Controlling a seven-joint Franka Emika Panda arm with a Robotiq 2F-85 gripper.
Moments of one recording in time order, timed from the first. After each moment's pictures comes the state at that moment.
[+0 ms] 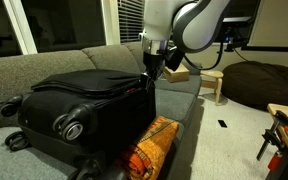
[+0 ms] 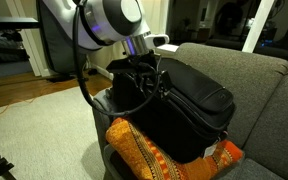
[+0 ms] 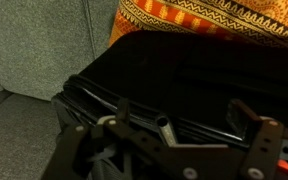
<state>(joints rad) 0.20 0.41 -0.26 -2.17 -0.51 2.81 0.36</state>
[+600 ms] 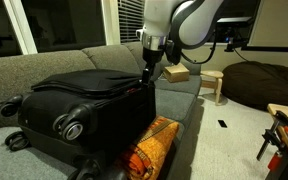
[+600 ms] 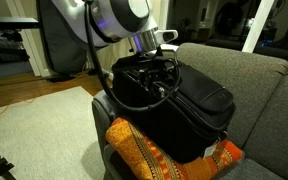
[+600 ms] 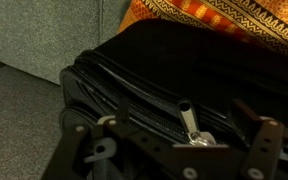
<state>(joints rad) 0.15 0.41 -0.24 -2.13 -0.50 2.81 0.15</state>
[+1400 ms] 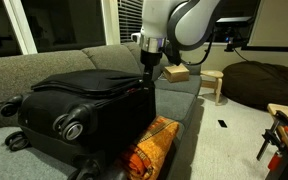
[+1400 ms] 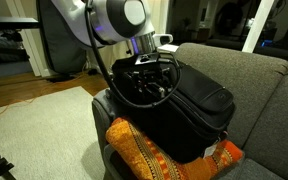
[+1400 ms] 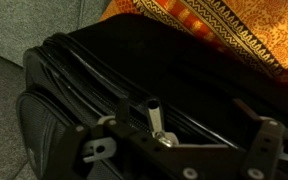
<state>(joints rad) 0.08 0.42 -0.13 -2.13 -0.43 2.80 -0.07</state>
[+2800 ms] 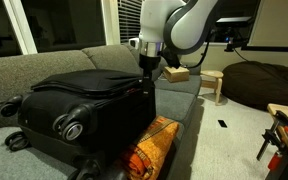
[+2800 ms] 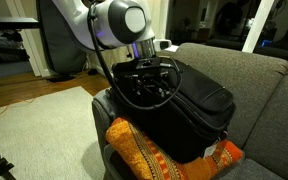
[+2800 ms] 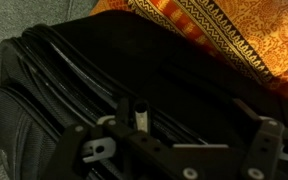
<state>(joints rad) 0.04 0.45 -0.08 -2.11 -0.39 2.80 -0.16</state>
